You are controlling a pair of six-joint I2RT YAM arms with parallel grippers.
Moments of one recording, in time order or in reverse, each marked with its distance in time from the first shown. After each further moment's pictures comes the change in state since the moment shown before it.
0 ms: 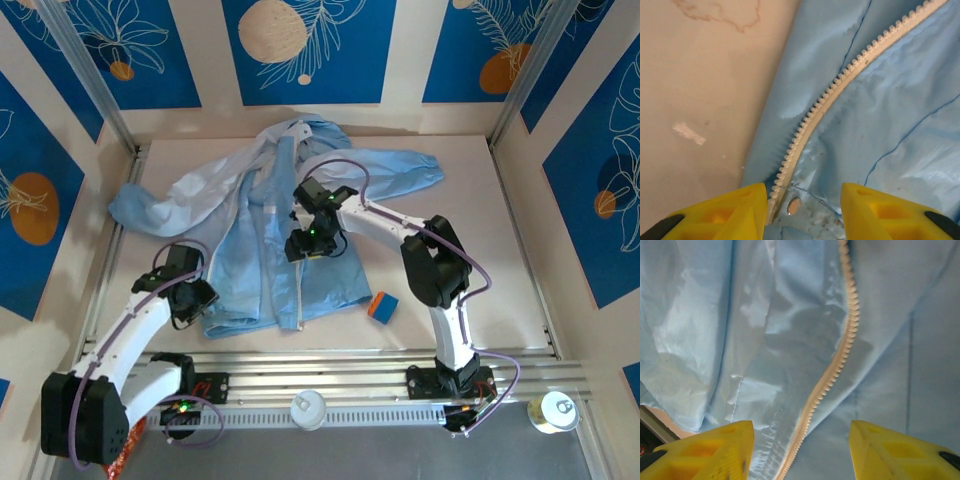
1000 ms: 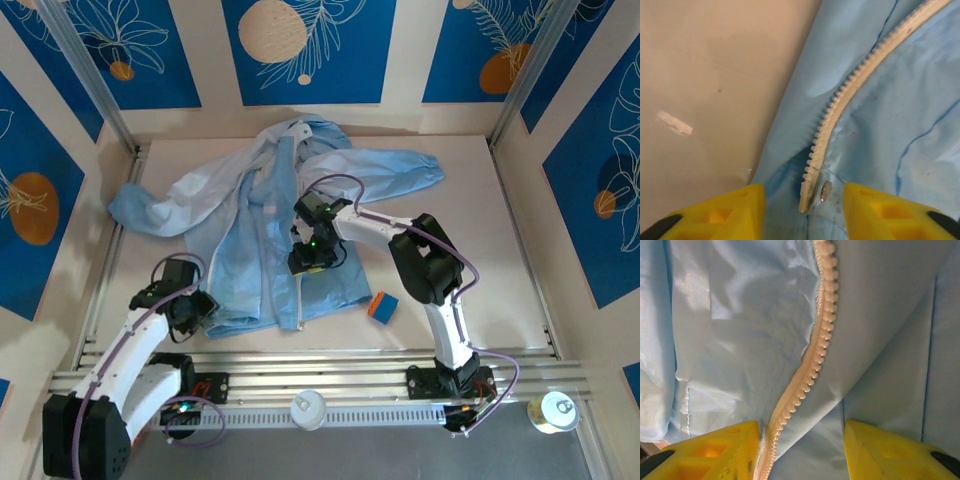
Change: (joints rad) left arm 0.032 -0.118 -0.105 -0.004 0.073 -0.027; right arm 0.003 0.055 -0.077 0.057 -0.025 -0.005
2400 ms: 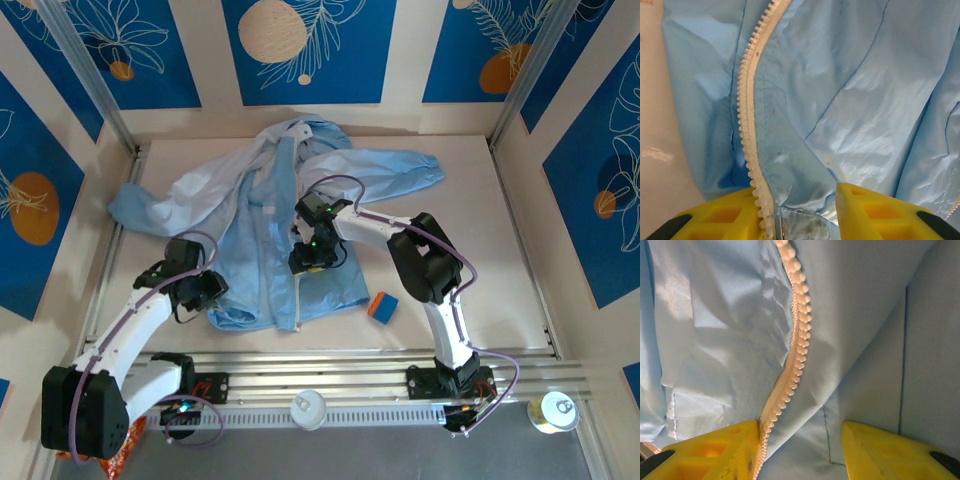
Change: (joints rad) left arm -0.051 0.141 0.145 0.082 0.064 0.162; right arm -0.014 0.014 -0.007 0.021 -0.002 0.000
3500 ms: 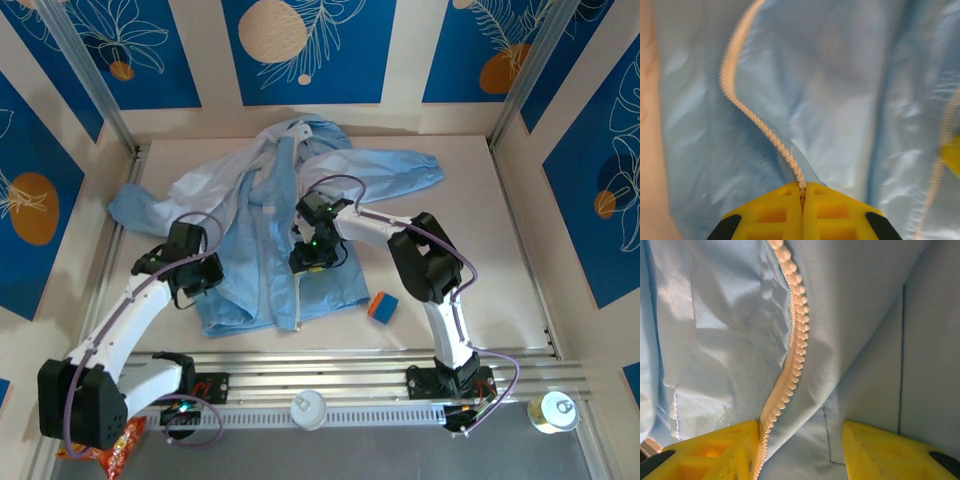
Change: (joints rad) left arm -0.080 0.041 0.213 -0.063 -0.063 0.169; right arm -0.014 0.000 0.000 0.000 -0.015 0.000
